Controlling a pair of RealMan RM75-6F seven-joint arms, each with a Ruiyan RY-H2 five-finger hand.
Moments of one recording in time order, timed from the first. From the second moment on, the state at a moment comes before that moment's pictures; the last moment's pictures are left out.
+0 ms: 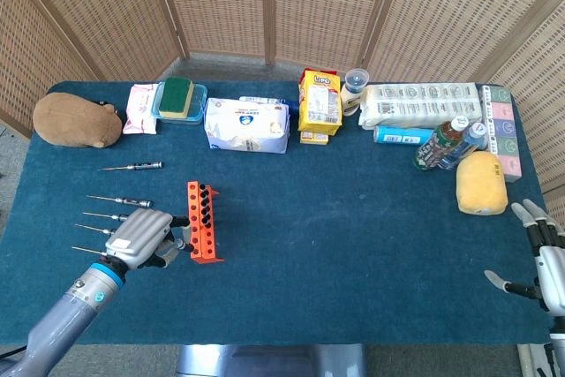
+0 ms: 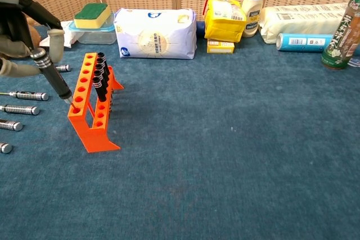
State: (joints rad) left arm -0.70 -0.94 -0.08 -2.31 0.88 1.01 0.38; right arm 0.04 -0.98 0.08 -1.73 -1.46 1.47 0.23
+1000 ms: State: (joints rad) left arm -0.75 -0.99 -0.06 -2.30 0.81 1.04 0.44; right arm 0.04 -0.98 0.08 -1.73 -1.47 1.47 0.25
